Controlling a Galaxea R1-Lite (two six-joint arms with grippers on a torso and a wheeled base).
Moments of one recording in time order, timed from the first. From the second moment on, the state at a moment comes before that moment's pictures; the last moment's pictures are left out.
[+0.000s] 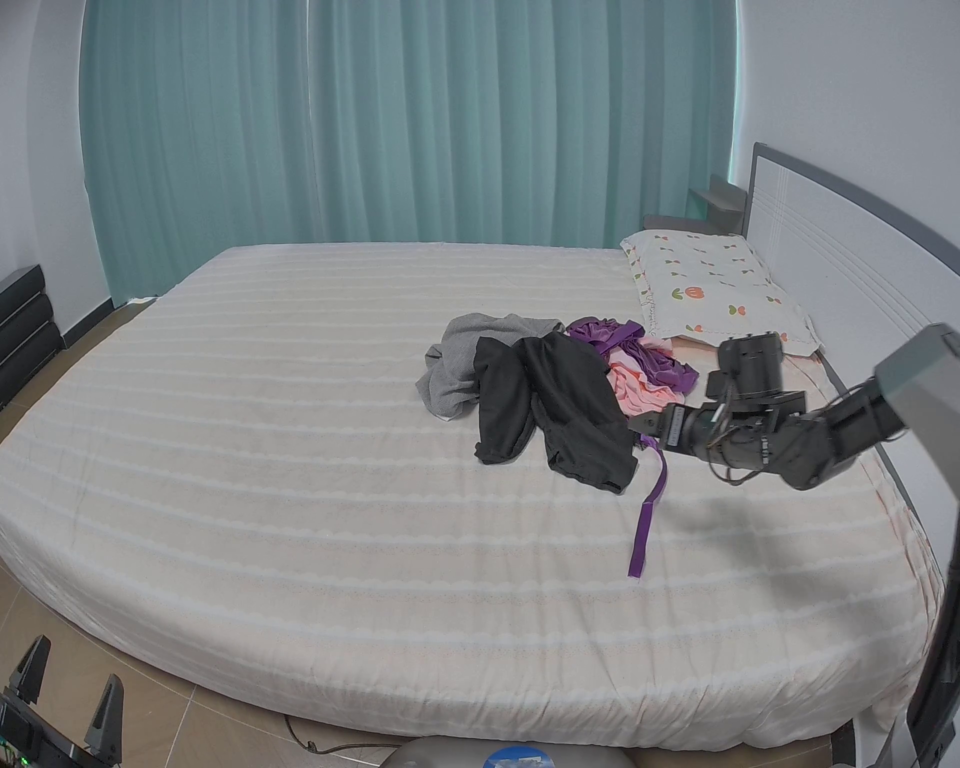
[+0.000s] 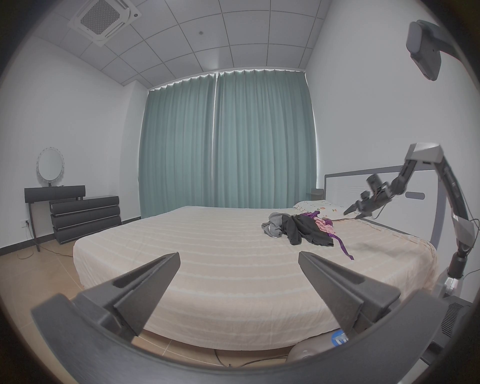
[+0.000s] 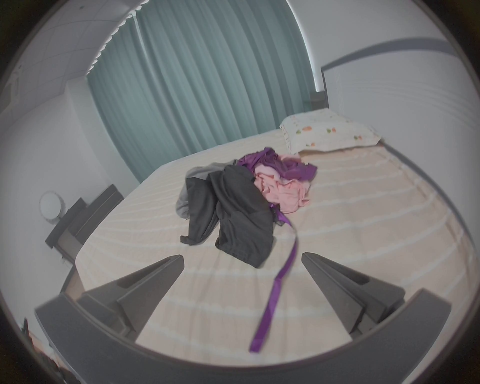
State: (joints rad) left arm 0.00 0.02 -0.02 0.00 -0.01 -0.01; right arm 0.28 2.14 -1.17 -0.44 -0.04 0.38
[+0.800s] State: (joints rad) left arm 0.00 0.02 -0.02 0.00 -0.01 -0.01; right arm 0.31 2.71 -1.79 -0.30 -0.18 0.59
